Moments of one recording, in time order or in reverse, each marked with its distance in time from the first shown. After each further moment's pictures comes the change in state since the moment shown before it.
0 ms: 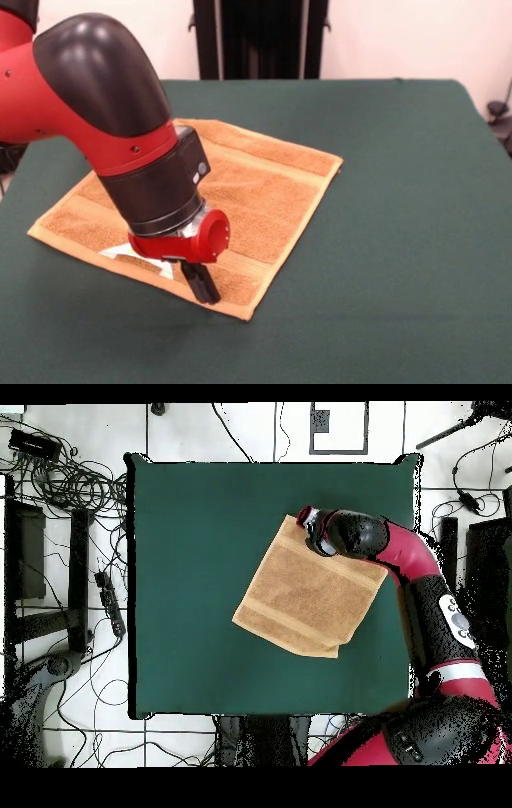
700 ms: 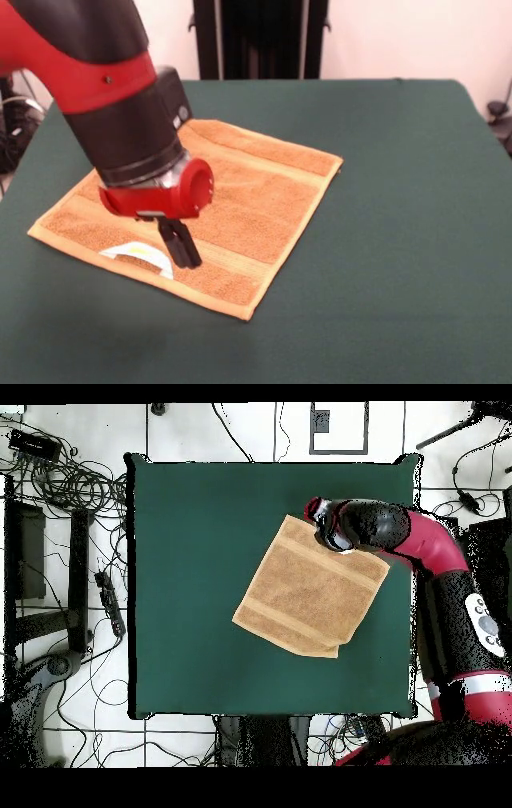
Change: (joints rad) arm -0.001 -0.149 0.001 0.042 0.019 0.078 0.000
